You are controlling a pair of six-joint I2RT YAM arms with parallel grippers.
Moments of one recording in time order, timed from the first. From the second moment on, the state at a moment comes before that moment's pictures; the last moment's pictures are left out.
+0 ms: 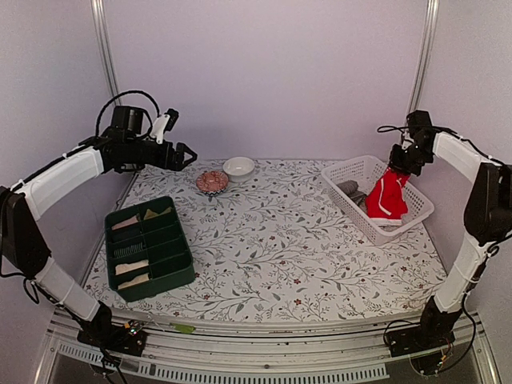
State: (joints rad) left arm -0.28 1.51 1.35 -0.39 0.31 0.02; right arm -0.01 1.83 1.60 -0.74 0.00 0.35
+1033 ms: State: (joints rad) left arm -0.36 1.52 1.35 -0.43 0.41 0.04; right arm 0.08 1.32 1.24 -0.67 -0.63 0.45
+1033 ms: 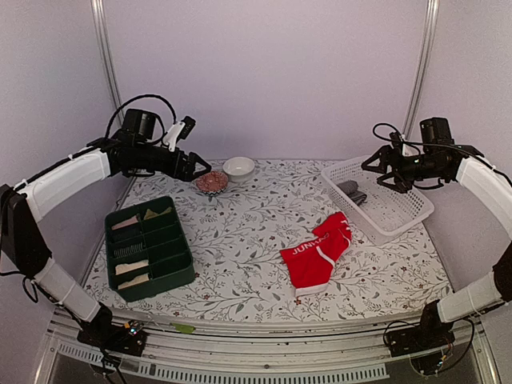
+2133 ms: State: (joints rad) left arm -0.54 1.75 1.34 -0.45 0.44 -0.11; right arm 0.72 2.23 1.57 -0.54 -0.73 0.24
